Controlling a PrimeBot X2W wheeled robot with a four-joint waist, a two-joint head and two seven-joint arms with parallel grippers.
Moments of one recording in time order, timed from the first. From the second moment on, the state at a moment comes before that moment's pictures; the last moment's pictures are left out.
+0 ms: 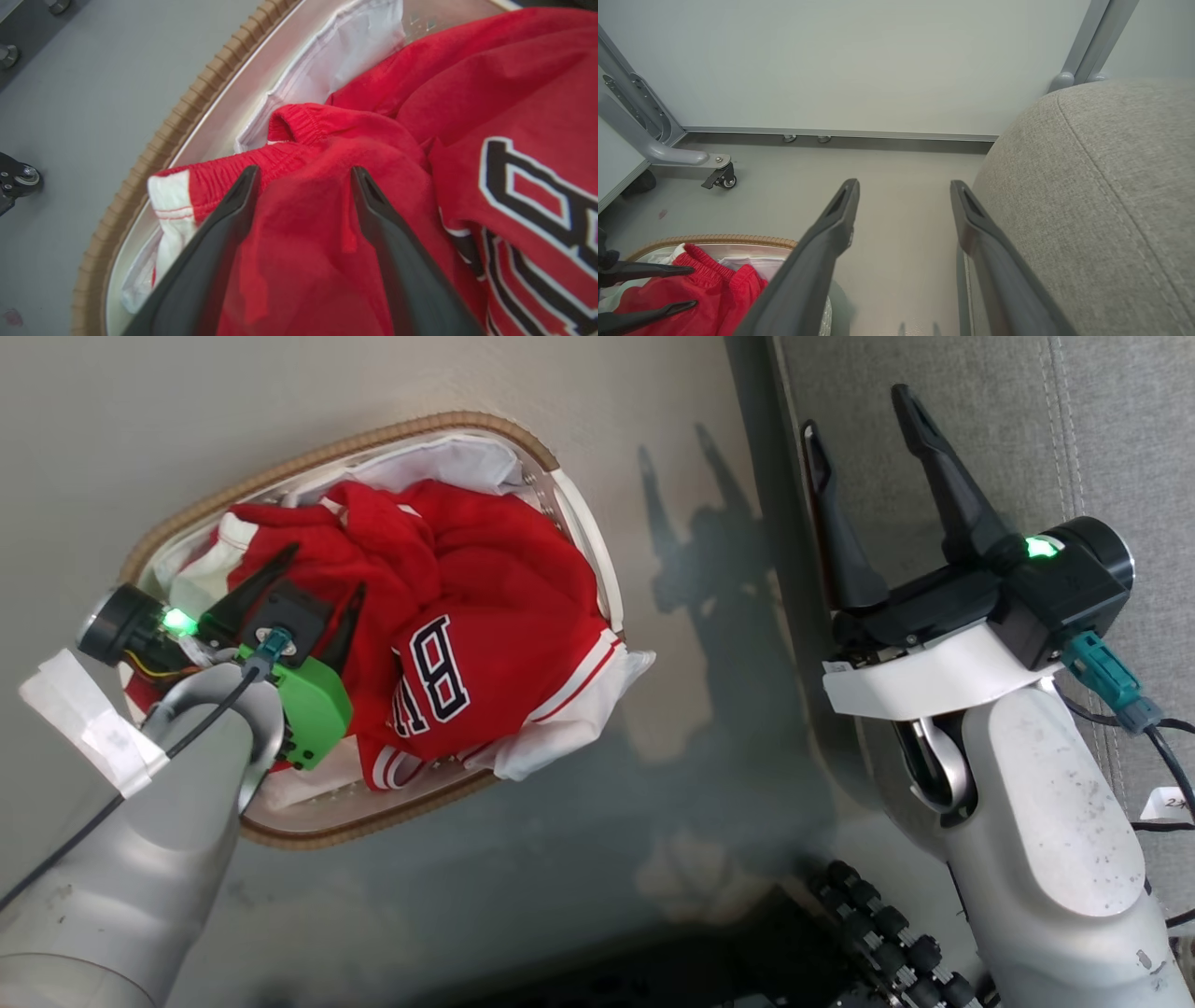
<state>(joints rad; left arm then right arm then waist) -0.84 0.33 -0.70 0.93 -0.18 -0.13 -0.26 -0.52 -0.05 0.17 0.03 0.12 0.13 -0.26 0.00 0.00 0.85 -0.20</state>
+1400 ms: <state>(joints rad) -0.43 0.18 -0.50 0.73 -0.32 -0.05 -0.26 -0.27 -0.05 0.13 0.20 0.10 0.13 -0.26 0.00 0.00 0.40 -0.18</state>
